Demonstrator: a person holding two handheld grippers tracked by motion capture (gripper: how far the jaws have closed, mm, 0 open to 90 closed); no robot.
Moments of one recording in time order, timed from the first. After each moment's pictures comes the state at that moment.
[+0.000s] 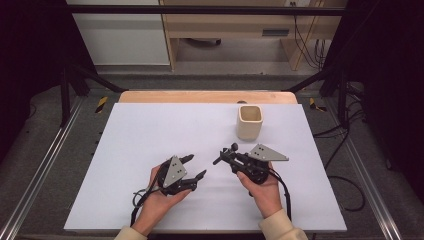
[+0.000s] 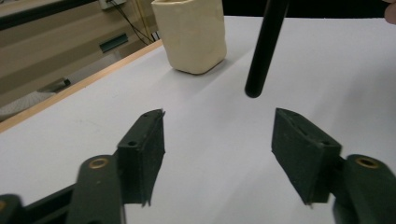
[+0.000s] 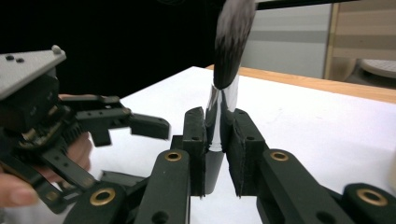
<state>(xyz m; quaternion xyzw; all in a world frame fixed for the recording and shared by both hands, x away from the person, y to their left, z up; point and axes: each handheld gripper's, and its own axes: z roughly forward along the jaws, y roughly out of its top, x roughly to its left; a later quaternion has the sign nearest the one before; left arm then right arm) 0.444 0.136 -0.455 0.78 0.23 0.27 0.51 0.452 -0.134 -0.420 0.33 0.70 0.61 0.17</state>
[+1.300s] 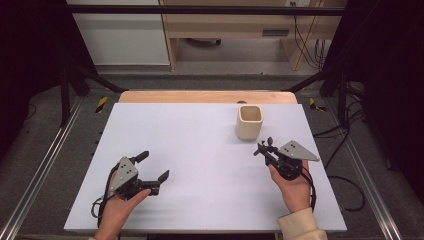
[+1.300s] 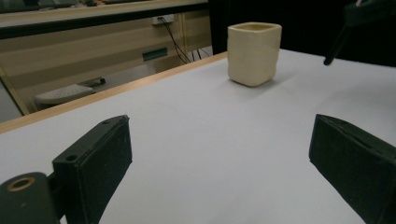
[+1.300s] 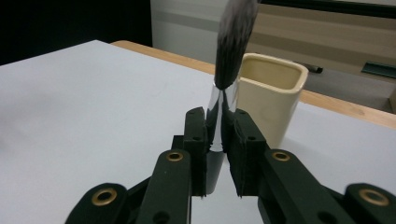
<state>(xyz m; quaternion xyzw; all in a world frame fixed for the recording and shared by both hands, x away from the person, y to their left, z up) 0.427 0.242 -0.442 0.71 0.31 0.28 0.57 0.454 -0.212 -0.412 0.39 0.70 0.51 0.31</state>
